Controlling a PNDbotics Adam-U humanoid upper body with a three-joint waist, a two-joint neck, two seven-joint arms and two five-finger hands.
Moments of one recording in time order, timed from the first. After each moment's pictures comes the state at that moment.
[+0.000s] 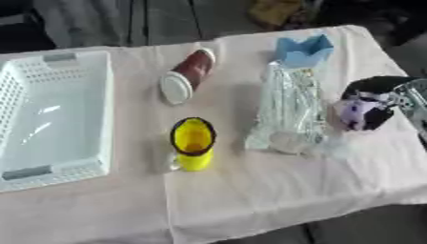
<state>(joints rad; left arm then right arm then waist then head) -0.12 0.32 0.16 -1.95 0.14 -0.14 -0.14 -0.47 -0.68 0.01 -1.13 1.22 -0.27 0.52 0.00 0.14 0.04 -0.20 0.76</state>
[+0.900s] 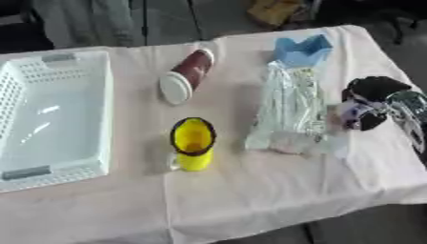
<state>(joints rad) -0.12 0.32 0.16 -1.95 0.15 -0.14 -0.14 -0.45 -0.66 0.02 -1.07 1.31 -0.25 0.18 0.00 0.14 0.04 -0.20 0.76</state>
